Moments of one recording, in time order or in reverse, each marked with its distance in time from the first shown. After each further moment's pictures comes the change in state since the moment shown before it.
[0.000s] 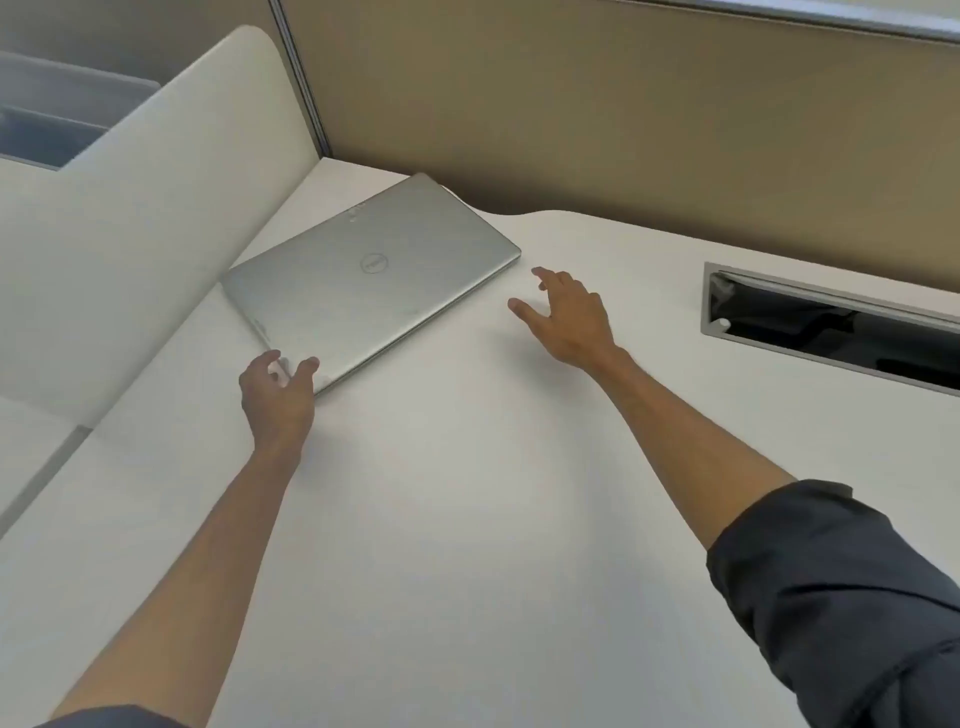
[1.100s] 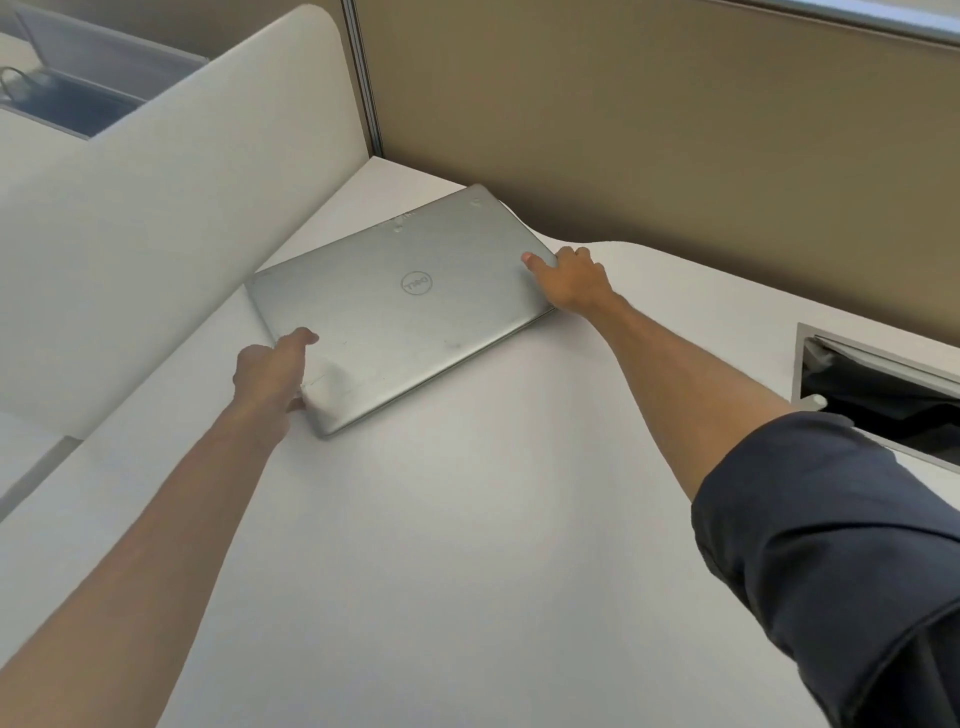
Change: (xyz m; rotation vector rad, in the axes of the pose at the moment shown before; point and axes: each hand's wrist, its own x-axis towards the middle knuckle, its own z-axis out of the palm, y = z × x) left_hand 0.087 0.029 0.005 -0.088 -0.033 -0.299; right_hand 0.155 -0.032 0.040 0.025 -0.180 0.217
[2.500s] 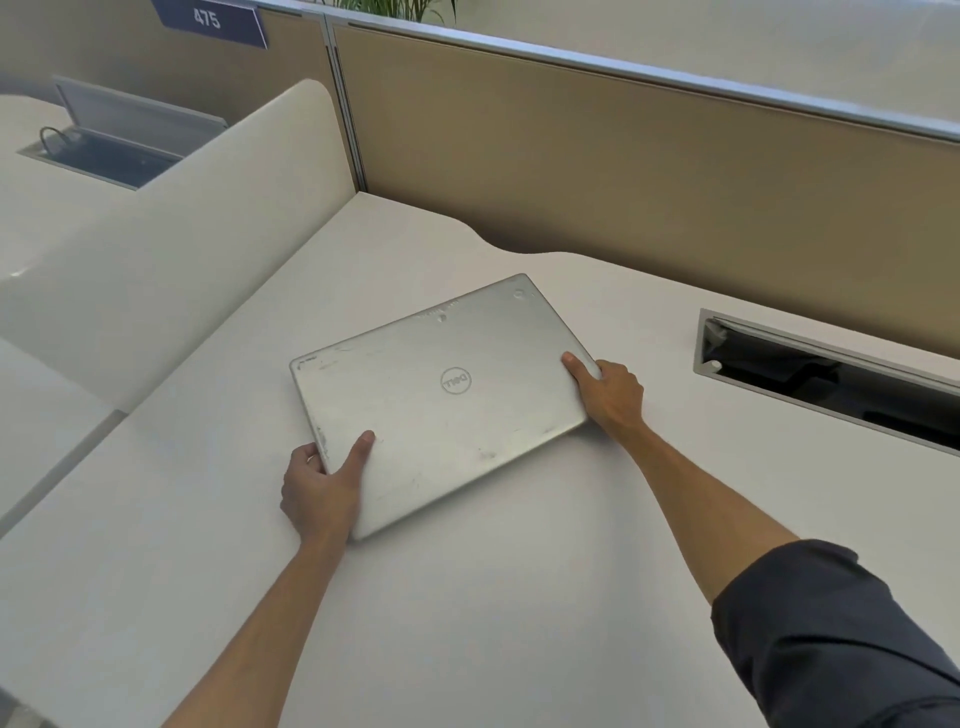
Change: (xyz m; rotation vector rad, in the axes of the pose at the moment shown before) left_hand -0.136 -0.136 -0.010 0.090 0.214 0.303; right_hand -0.184 0.127 -0.003 0.295 0.201 0.098
